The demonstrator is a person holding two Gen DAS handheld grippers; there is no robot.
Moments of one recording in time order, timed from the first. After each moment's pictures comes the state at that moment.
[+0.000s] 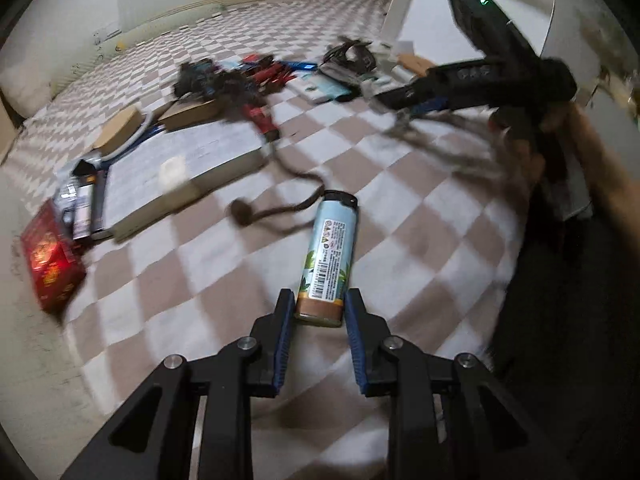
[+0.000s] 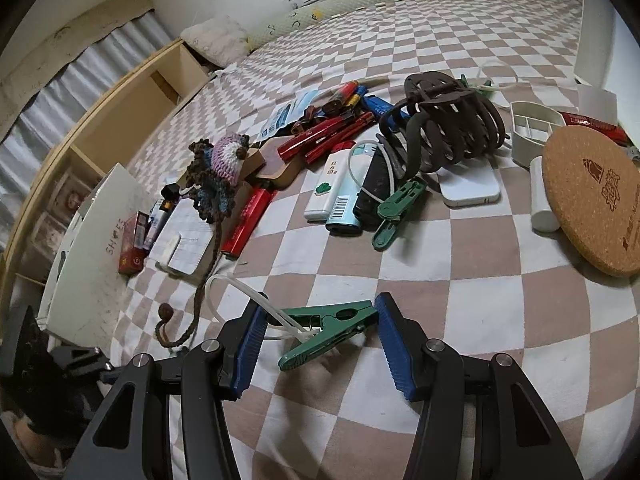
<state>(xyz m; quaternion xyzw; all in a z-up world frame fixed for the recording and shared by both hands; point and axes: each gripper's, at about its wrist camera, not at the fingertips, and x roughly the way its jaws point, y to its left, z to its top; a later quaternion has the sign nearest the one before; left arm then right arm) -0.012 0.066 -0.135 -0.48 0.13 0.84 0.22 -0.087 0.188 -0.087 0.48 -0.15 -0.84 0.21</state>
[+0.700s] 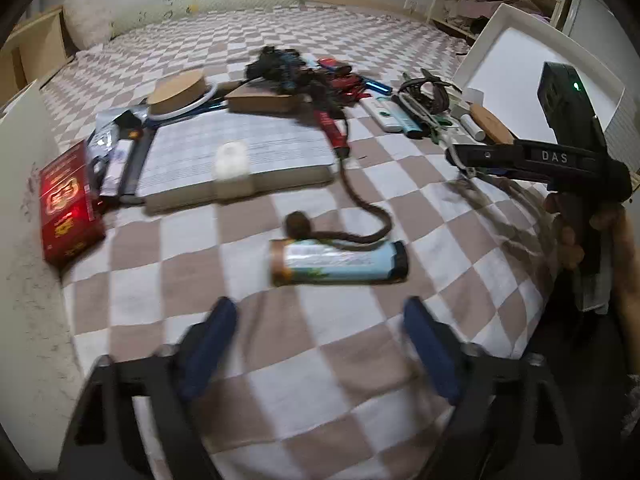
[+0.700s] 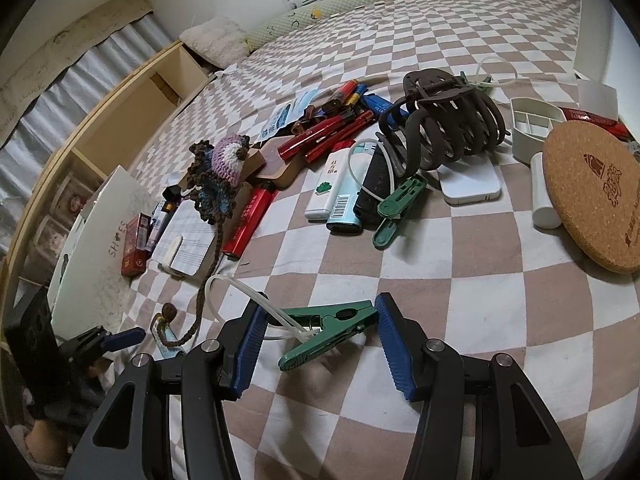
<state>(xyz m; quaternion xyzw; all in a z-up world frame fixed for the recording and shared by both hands) -0.035 0.052 -0.142 -0.48 0.00 0.86 0.14 -0.088 0.191 -0.087 0.48 -0.15 -0.84 0.21</state>
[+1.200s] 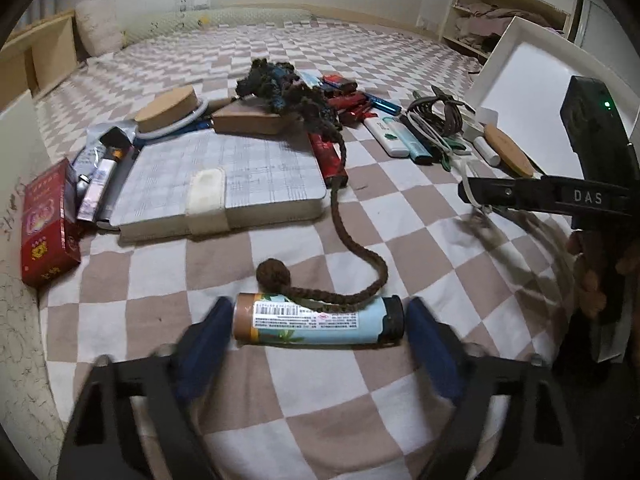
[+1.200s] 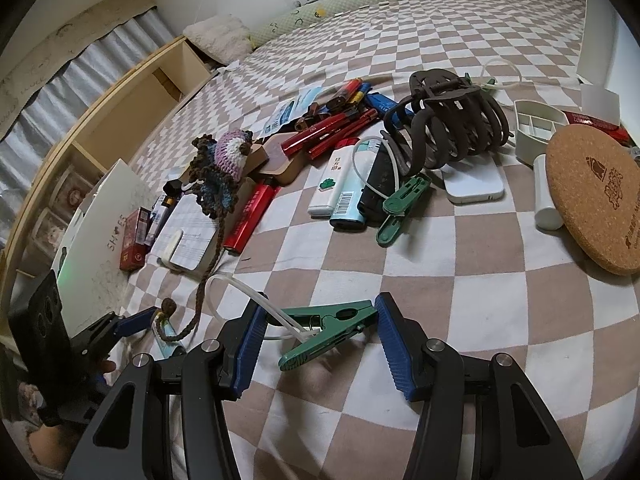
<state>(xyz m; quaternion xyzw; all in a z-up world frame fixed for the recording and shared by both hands) -0.057 0.072 -0.148 -0.45 -0.01 0.89 0.12 -0.084 0.187 -0.086 0.48 -0.14 -0.84 0.21</state>
